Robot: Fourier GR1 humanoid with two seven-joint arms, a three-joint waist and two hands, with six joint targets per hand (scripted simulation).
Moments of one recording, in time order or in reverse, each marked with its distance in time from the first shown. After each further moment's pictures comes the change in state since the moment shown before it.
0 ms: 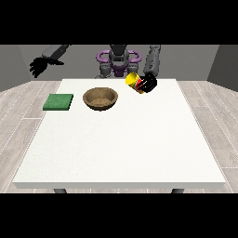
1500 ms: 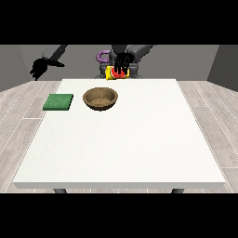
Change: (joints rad) left arm -0.207 -0.096 -0.528 -0.128 -0.780 -0.113 0.840; right arm -0.069 -0.041 -0.001 0.269 0.066 -0.036 -0.067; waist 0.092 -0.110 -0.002
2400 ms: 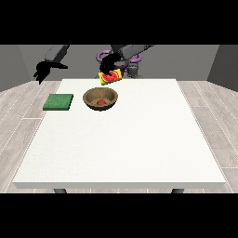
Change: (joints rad) left arm -0.109 0.000 -0.241 -0.012 -0.268 -0.309 0.064; right arm -0.104 0.055 0.032 0.026 0.008 -0.028 0.011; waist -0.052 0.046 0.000
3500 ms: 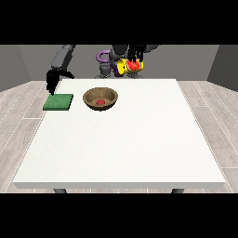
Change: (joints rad) left arm 0.036 0.058 0.340 -0.228 0.158 0.067 -0.139; right arm -0.007 0.002 -0.048 0.044 -0.056 -0.044 0.070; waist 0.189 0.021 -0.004
